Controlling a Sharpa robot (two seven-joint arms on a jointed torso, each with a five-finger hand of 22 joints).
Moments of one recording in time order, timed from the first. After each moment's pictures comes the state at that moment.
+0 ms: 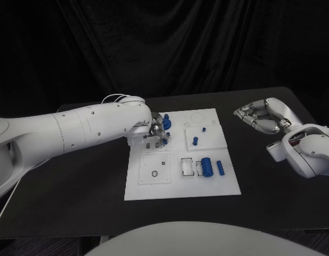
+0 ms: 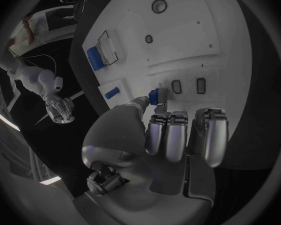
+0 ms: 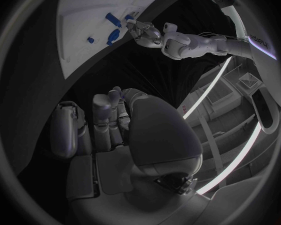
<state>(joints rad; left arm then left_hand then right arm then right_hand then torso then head) 1.28 -0.47 -0.21 1.17 -0.94 0.18 -0.53 1.21 0.10 0.16 0.17 0.39 0.84 0.07 0.41 0.74 1.47 0.00 1.57 1.31 1.47 -0.05 1.57 1.31 0.03 1.45 0.06 1.49 1.31 1.22 -1.03 -0.25 1.57 -0.72 -0.58 0.32 1.44 -0.01 0.33 0.25 0.47 0.98 0.13 0.16 0.29 0.87 0.06 1.04 0.80 1.28 0.00 1.13 1.04 0.04 1.44 0.11 1.37 1.31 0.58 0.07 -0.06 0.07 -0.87</state>
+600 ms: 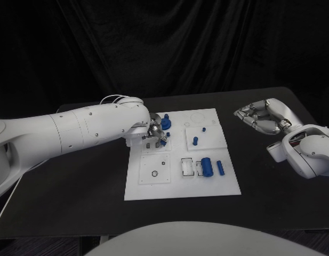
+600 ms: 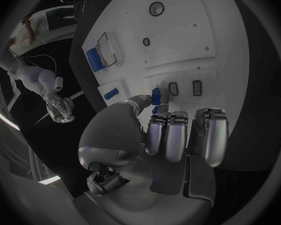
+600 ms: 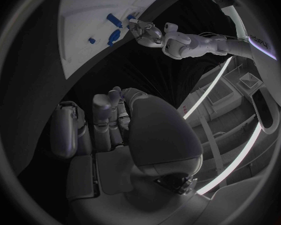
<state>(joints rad) 1.27 -0.49 -0.21 1.18 -0.94 0.18 -0.53 1.17 0.02 0.35 0.10 0.52 0.86 0.08 0.37 0.81 1.47 0.00 1.57 1.31 1.47 -0.05 1.57 1.31 0.03 1.45 0.06 1.48 1.31 1.22 -1.03 -0.25 1.56 -0.72 -0.58 0.32 1.45 -0.01 0.33 0.25 0.48 0.98 0.13 0.16 0.29 0.87 0.06 1.04 0.80 1.28 0.00 1.13 1.04 0.04 1.44 0.11 1.37 1.31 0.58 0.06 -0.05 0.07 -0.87</state>
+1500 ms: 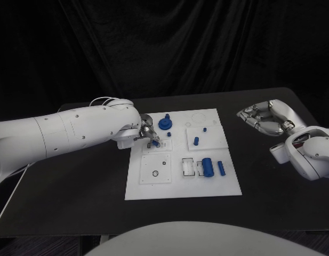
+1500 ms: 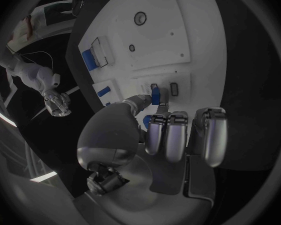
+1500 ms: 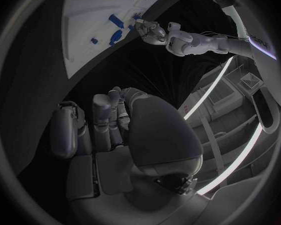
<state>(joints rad) 1.27 -0.58 -0.21 1.25 -0.94 0.13 -0.56 1.13 0.01 0.40 0.08 0.52 0.88 0.07 0.36 0.84 1.47 0.00 1.57 1.31 1.47 -0.05 1.57 1.31 0.03 1.45 0.06 1.48 1.31 1.22 -1.04 -0.25 1.57 -0.72 -0.58 0.31 1.45 -0.01 0.34 0.25 0.49 0.98 0.13 0.16 0.29 0.86 0.06 1.04 0.80 1.28 0.00 1.13 1.04 0.04 1.44 0.11 1.37 1.31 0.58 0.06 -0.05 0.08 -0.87</state>
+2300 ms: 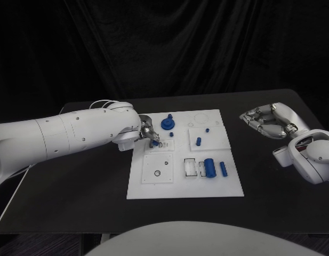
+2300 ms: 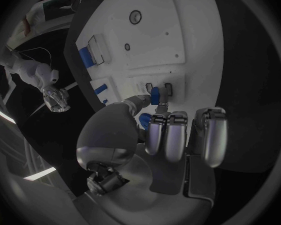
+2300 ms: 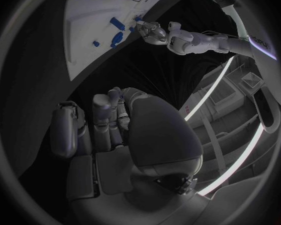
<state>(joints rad) 1.25 -0.60 -0.21 1.27 -0.94 0.08 -0.56 1.10 0.01 0.43 0.07 0.48 0.89 0.07 0.35 0.85 1.47 0.00 1.57 1.31 1.47 -0.06 1.57 1.31 0.03 1.45 0.06 1.48 1.31 1.21 -1.04 -0.25 1.56 -0.72 -0.57 0.31 1.46 -0.01 0.35 0.24 0.50 0.98 0.13 0.16 0.29 0.84 0.06 1.03 0.78 1.28 0.00 1.13 1.04 0.04 1.44 0.11 1.37 1.31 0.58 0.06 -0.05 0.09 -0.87</state>
